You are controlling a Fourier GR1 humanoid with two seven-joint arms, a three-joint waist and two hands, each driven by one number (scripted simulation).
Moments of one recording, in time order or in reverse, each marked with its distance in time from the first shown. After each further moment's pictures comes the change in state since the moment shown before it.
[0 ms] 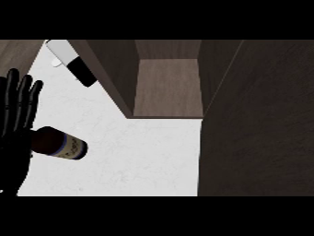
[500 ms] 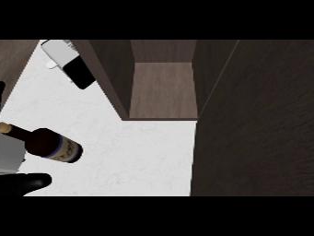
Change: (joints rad) left arm 0.006 0.036 0.173 -0.034 0.130 0.032 0.162; right arm 0.154 0.027 0.123 -0.132 -0.066 0.068 0.075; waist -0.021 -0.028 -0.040
